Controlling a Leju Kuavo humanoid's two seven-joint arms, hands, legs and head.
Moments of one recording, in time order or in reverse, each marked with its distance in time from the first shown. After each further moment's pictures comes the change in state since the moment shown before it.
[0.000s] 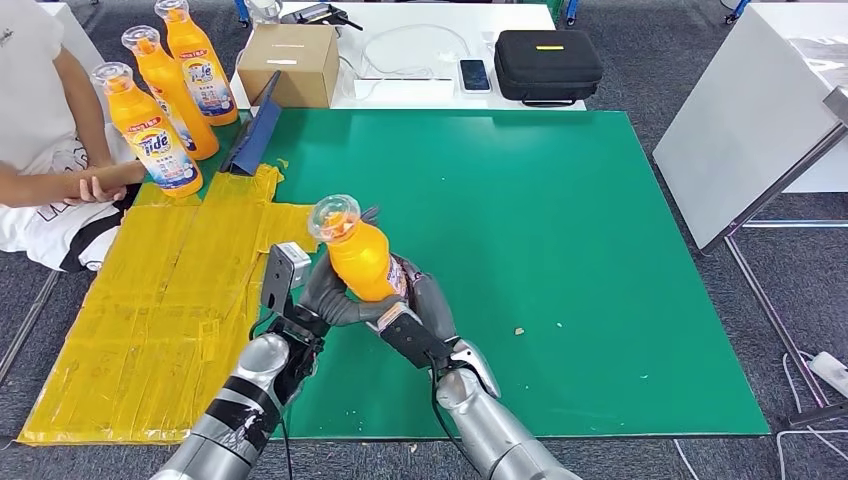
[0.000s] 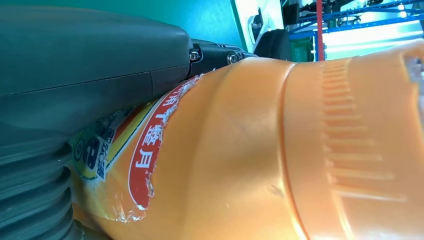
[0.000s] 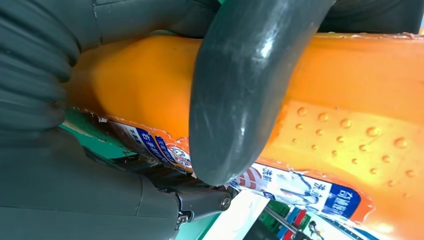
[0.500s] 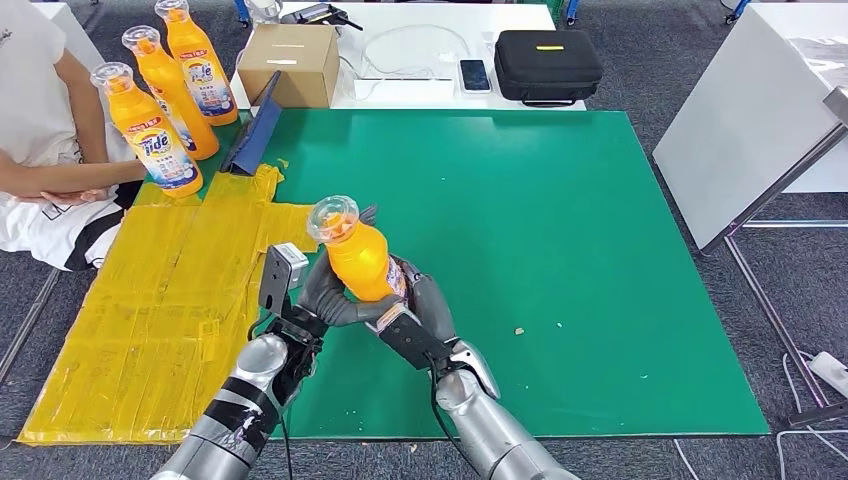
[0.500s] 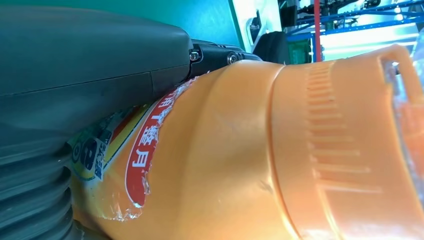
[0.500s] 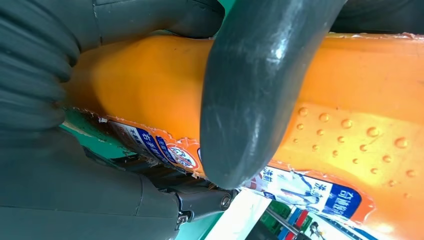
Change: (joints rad) left arm 0.004 0.002 0.005 -0.008 0.001 0.001 -0.006; right arm 0.003 0.000 0.000 0.000 0.003 0.000 0.002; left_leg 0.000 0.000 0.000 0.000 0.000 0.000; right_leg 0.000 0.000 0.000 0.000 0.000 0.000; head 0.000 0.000
